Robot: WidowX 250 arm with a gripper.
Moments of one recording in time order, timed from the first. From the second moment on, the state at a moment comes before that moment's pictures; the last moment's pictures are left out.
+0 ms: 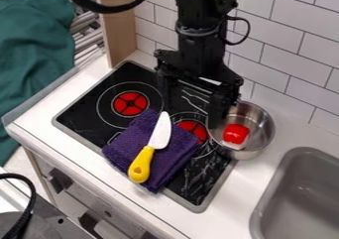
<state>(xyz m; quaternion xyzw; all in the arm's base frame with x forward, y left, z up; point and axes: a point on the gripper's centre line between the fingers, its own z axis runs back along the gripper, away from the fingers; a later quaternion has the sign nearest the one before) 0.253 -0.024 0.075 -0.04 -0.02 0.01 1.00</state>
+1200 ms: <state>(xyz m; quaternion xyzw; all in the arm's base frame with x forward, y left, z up) 0.205 0.027 -0.005 -0.03 0.03 0.06 1.00</state>
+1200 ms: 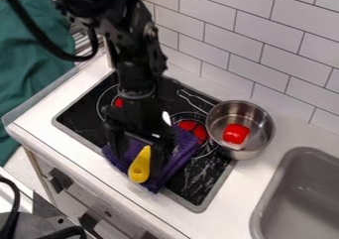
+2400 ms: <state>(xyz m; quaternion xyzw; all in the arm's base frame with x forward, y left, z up) 0.225 0.034 0.011 -0.01 0.03 0.09 1.00</state>
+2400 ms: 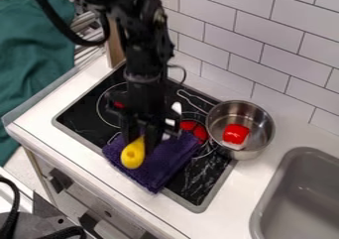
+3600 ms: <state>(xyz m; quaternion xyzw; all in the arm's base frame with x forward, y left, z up) 0.327 0.177 -0.015 0.02 -0.07 0.15 0.99</state>
